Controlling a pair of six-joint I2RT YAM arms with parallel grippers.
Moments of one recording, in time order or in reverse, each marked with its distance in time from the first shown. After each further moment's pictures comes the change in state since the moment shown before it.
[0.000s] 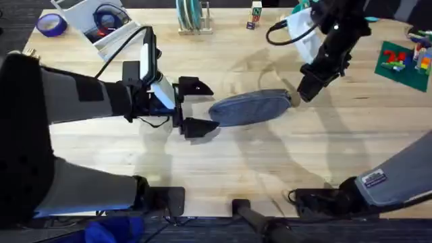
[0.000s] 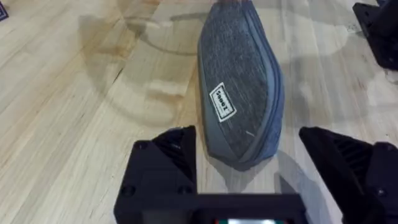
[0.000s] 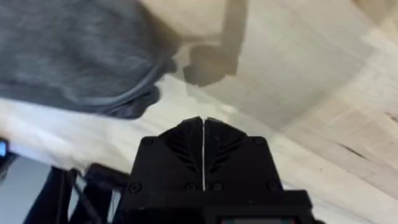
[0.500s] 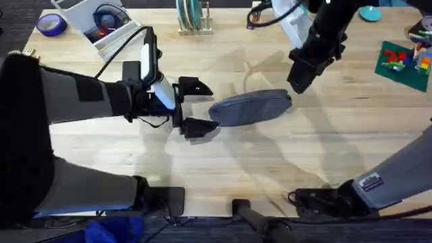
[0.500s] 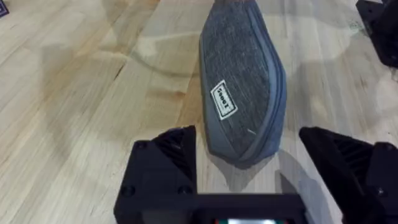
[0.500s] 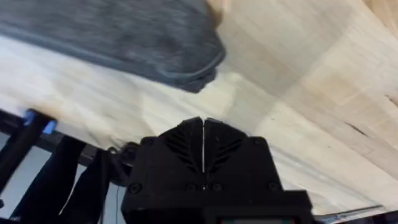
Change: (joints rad) left arm 0.000 0.000 0.000 -0.001 -0.013 0.000; right arm 0.157 0.000 0.235 -0.239 -0.020 0.125
